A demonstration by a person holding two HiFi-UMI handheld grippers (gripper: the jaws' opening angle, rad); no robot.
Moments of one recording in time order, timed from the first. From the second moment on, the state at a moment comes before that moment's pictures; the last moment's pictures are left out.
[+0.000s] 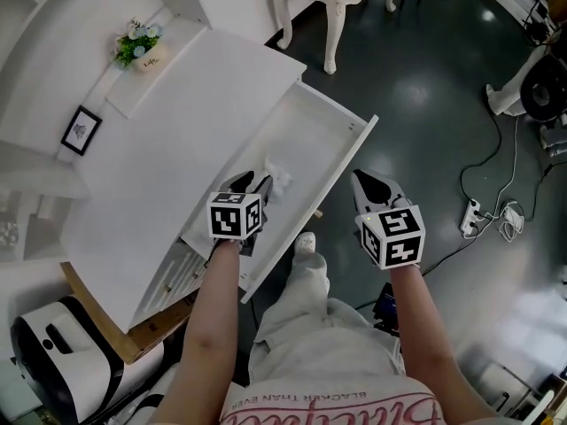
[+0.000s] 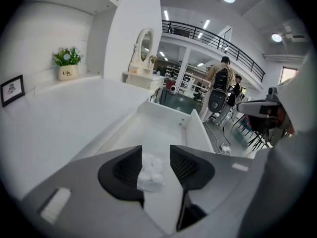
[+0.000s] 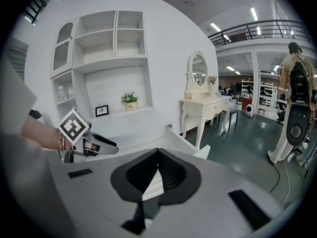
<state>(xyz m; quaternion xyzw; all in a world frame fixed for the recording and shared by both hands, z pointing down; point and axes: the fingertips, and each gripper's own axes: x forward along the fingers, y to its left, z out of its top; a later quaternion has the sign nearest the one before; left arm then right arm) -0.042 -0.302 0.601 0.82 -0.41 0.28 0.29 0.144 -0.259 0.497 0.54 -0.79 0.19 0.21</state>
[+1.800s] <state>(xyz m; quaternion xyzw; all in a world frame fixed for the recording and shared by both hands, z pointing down) -0.031 -0.320 0.678 0.81 -0.35 0.34 0.32 0.134 -0.292 0.532 0.52 -0.79 0.22 0.24</state>
